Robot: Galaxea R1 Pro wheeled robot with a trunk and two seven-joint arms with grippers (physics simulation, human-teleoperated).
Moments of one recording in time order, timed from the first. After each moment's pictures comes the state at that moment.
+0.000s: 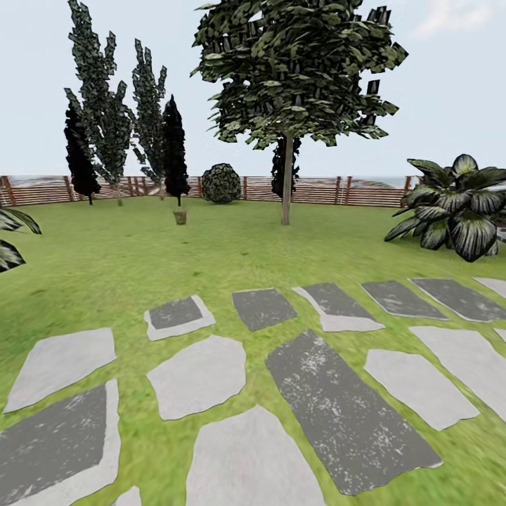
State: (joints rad) left arm 0.01 0.09 0.01 -0.06 0.00 0.00 -0.01; right arm -0.04 -0.09 0.00 0.06 0.01 0.01 0.11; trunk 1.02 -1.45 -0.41
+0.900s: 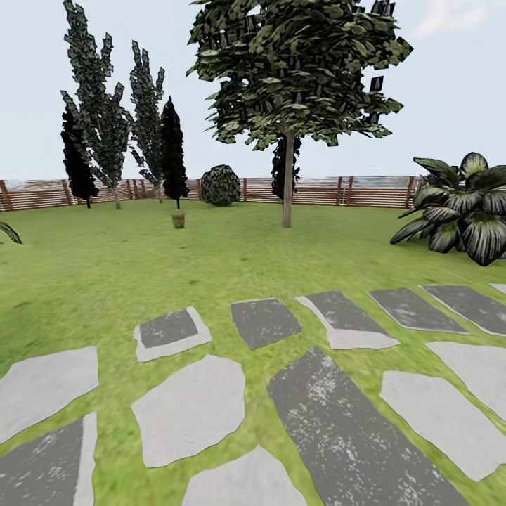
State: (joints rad) left arm 0.01 0.09 0.01 -0.06 0.00 0.00 -0.01; right arm -0.04 -0.09 0.00 0.06 0.01 0.01 0.11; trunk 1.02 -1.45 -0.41
